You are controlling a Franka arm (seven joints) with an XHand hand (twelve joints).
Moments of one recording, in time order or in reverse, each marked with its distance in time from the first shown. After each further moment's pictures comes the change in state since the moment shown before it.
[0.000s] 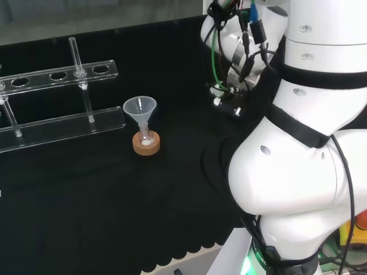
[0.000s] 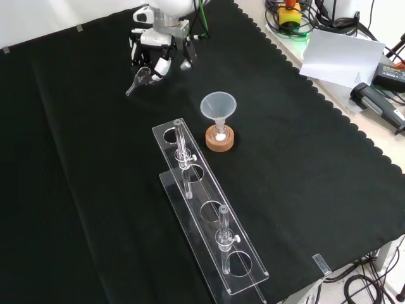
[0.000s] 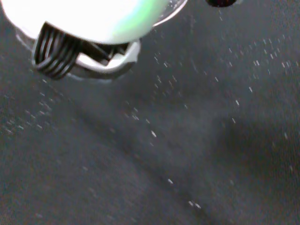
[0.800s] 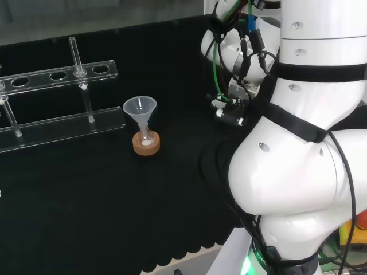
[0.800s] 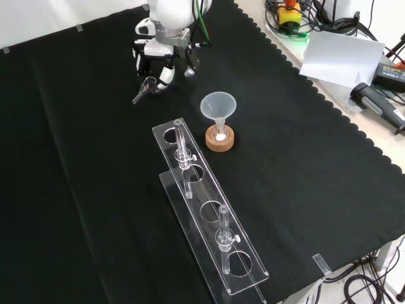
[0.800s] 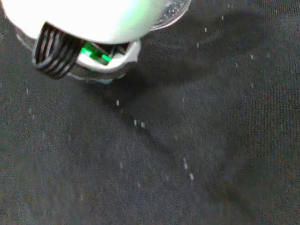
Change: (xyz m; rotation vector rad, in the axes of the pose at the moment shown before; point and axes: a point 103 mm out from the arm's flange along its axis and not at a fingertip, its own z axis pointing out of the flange) arm -0.017 -0.005 0.029 0.071 -0.068 -0.033
